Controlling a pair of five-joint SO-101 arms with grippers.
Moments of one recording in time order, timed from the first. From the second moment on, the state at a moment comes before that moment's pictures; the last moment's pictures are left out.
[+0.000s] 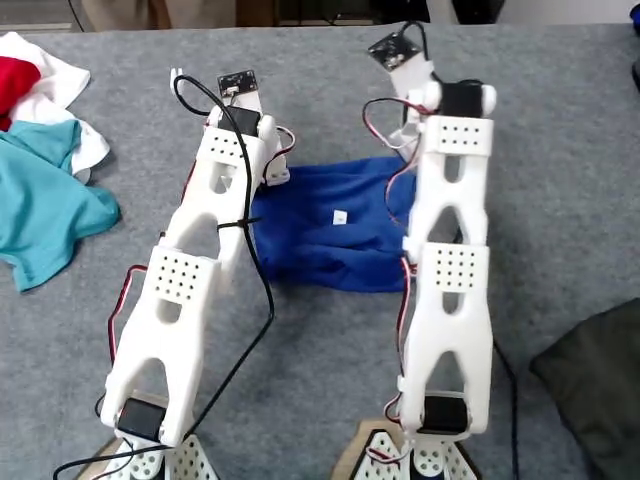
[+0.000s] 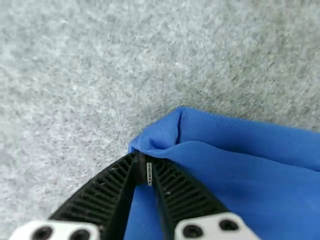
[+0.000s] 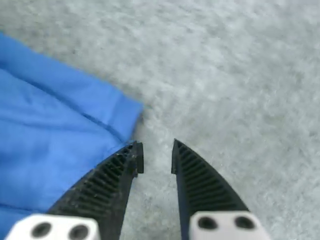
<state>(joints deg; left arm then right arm) 11.3 66.7 -69.7 89.3 19.2 1.3 68.7 -91.6 101.2 27.6</state>
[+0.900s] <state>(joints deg) 11.3 66.7 -69.7 88.9 19.2 -1.8 58.2 -66.4 101.2 12.4</state>
